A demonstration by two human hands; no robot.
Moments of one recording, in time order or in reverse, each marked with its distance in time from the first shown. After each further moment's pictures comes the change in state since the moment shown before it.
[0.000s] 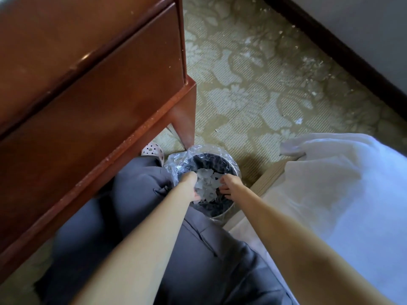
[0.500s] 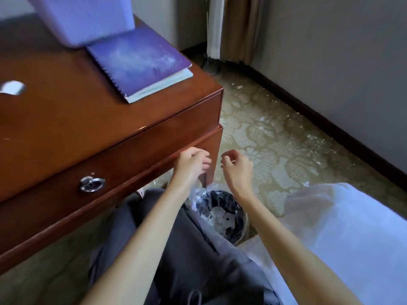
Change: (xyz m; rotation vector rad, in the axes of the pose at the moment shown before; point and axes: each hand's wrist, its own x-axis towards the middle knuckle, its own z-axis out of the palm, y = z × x) left_hand -0.210 -0.010 -0.058 -0.018 0.104 1.017; right_hand -0.219 -0.043 0.003 -0.198 0.330 -1.205
